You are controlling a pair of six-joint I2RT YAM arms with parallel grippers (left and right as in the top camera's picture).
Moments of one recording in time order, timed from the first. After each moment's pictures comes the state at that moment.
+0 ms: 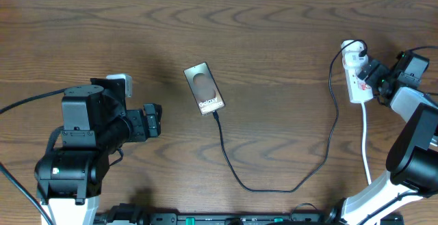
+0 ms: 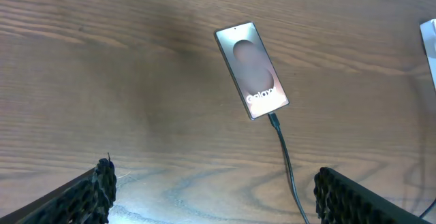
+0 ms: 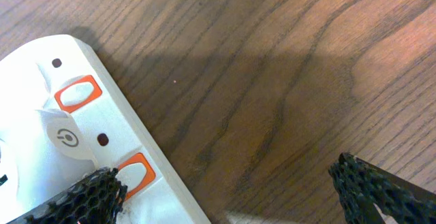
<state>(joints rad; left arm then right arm) -0.03 0.90 1.07 -1.02 0.22 -0.17 -0.44 1.94 1.07 -0.01 -0.05 0.27</state>
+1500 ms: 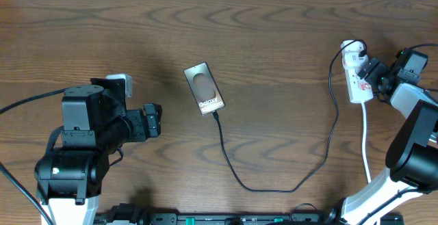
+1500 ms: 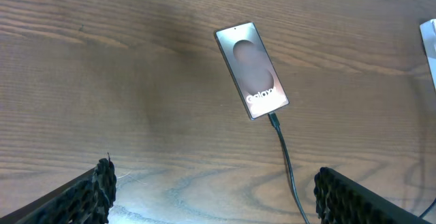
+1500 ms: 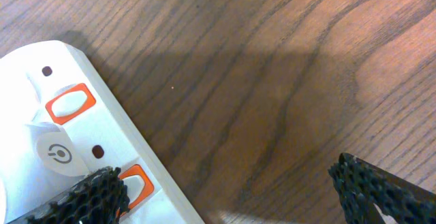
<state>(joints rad) -0.03 0.90 1.07 -1.02 0.22 -0.17 -0.42 1.97 1.11 -0.06 -0.03 0.28</state>
